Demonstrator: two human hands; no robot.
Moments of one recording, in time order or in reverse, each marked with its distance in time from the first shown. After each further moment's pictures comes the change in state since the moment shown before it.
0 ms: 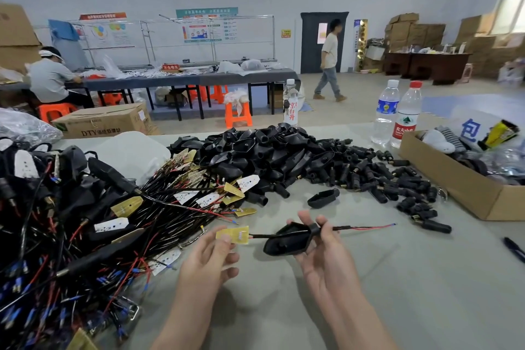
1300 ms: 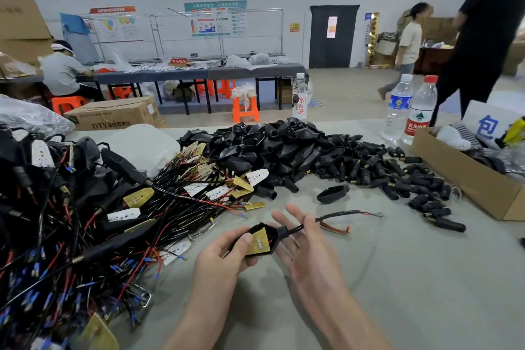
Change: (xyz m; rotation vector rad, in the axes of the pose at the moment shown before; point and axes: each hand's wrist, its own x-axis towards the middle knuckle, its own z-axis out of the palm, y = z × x) left_hand -0.011 -0.002 0.006 0.080 -0.061 0.037; right_hand -0.016 0.029 0.011 -0.280 -0.210 0.051
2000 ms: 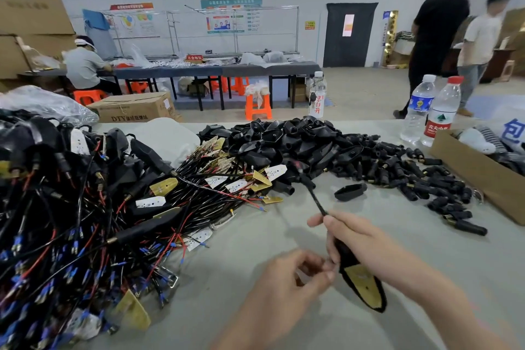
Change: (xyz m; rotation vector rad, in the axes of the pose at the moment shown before) left_hand -0.038 -0.003 0.022 0.551 -0.494 0.186; right_hand -0.020 -0.076 -0.012 -1.141 -0.303 -0.070
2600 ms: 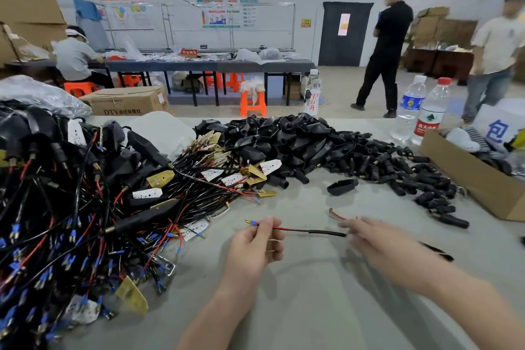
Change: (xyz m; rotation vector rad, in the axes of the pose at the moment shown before) left_hand 0.012 0.005 -0.020 -0.687 0.390 -0.313; right_hand -0.020 0.023 -0.041 -0.984 -0.050 0.064
